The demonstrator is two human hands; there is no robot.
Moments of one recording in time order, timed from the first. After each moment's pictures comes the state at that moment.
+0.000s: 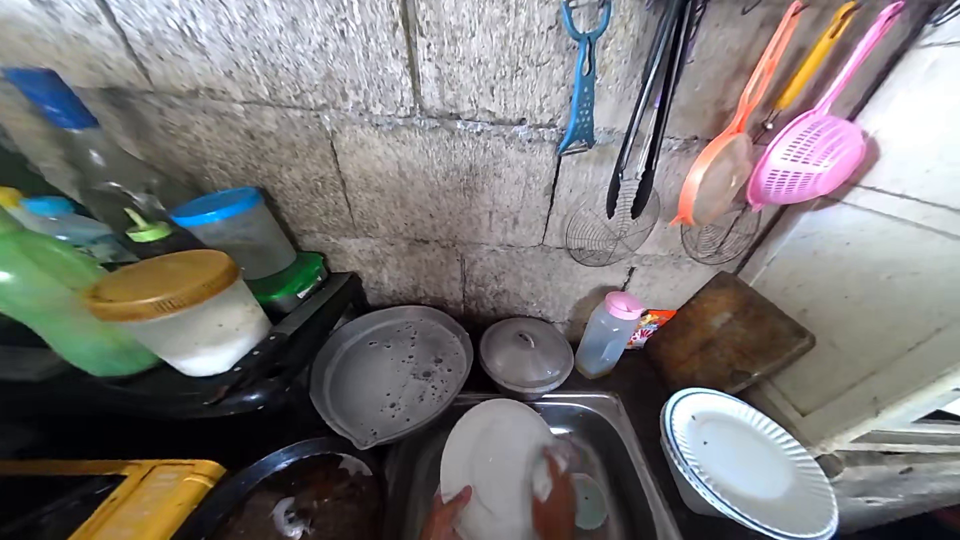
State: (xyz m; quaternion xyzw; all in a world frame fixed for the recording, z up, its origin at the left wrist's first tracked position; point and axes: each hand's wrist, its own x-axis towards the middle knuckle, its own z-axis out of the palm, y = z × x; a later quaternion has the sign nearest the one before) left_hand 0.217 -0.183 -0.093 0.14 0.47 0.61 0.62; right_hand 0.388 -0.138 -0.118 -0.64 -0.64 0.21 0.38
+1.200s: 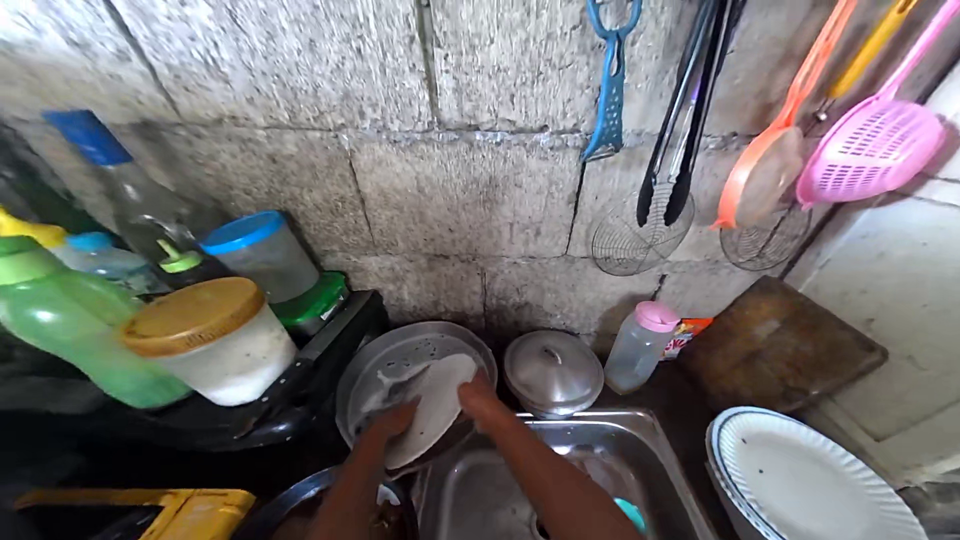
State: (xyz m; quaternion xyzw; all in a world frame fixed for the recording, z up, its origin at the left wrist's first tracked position) left_hand 0.032 -0.009 -0.028 0.54 0.78 0.09 0.31; right_hand 0.216 0.005 0.032 -0.53 -0.53 0.60 0.28
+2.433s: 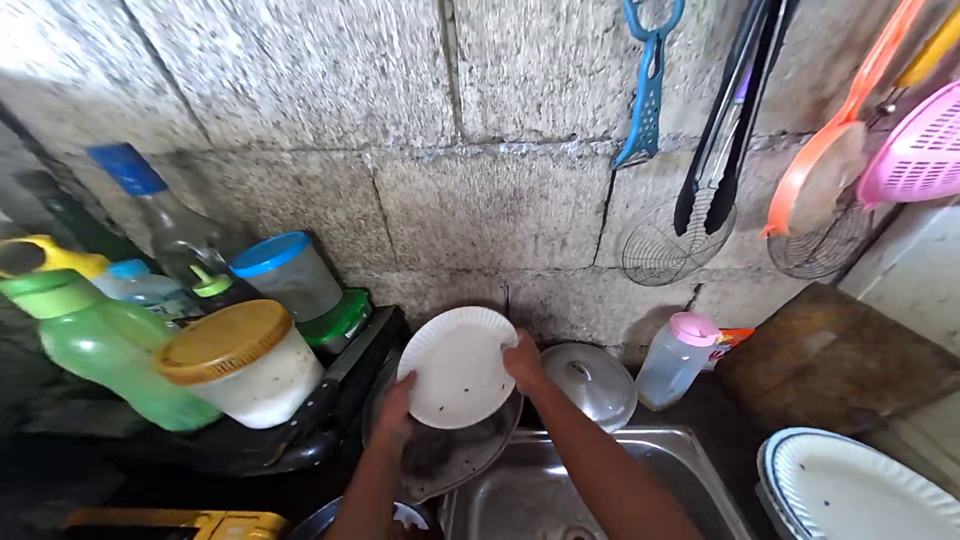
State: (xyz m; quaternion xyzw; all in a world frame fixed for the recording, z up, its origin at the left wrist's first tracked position) left_hand 0.023 0.019 0.005 0.25 0.59 0.63 0.44; right_hand 0.225 0.092 0.064 -0.58 -0.59 0.46 0.33
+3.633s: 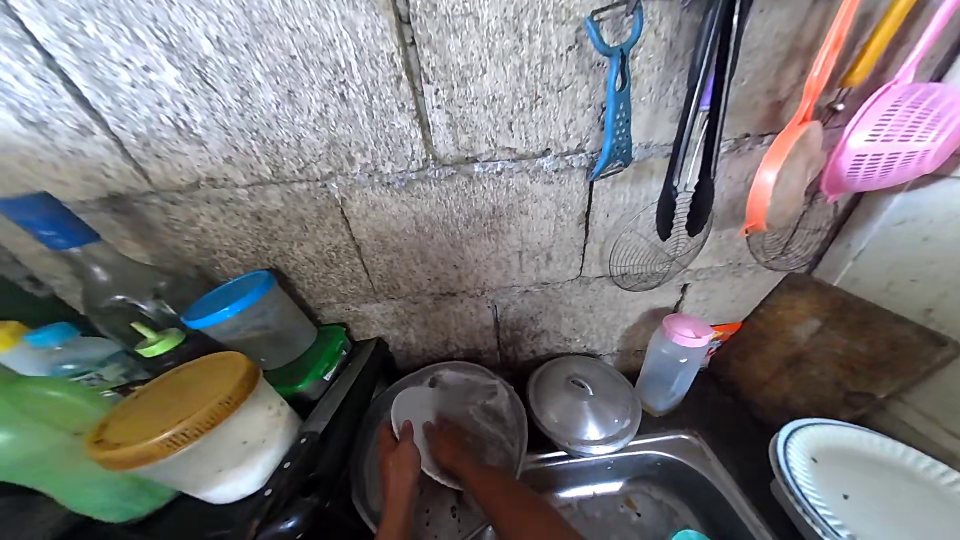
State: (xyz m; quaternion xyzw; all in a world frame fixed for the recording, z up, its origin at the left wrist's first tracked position) left_hand 0.046 0.006 0.003 0.30 0.73 0.56 0.26; right_hand 0.114 0.062 -0.045 -0.47 -0.72 0.47 0.20
